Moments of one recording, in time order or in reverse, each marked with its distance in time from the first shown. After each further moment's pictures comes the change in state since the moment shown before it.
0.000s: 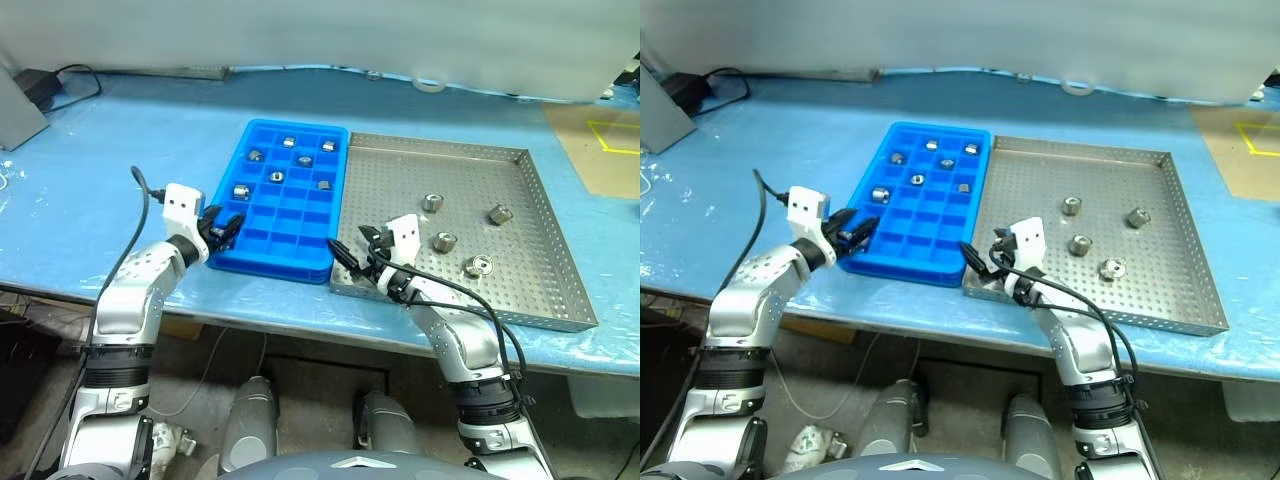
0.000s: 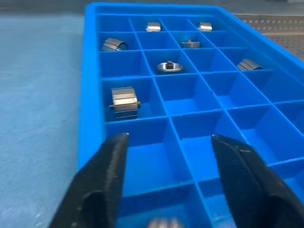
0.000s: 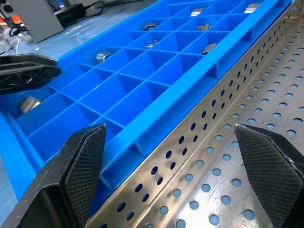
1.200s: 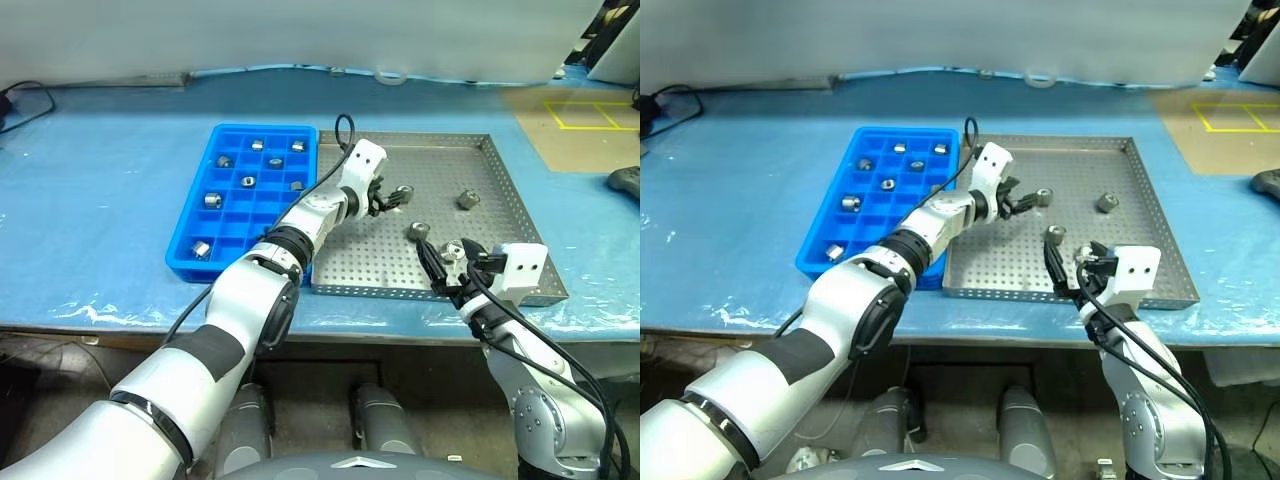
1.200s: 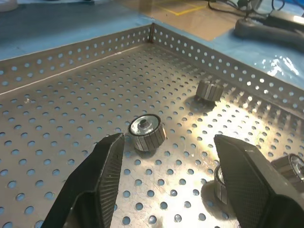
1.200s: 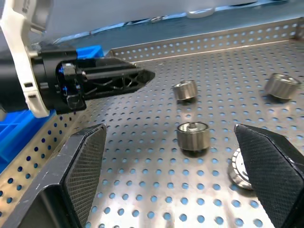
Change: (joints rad) left arm -0.883 -0.566 -0.099 1.331 0.264 -0.566 -0.055; right arm 0.387 -0.028 -0.313 -0.547 0.138 0.116 -0.243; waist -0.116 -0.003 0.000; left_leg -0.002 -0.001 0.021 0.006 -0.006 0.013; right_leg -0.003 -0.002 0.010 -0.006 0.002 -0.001
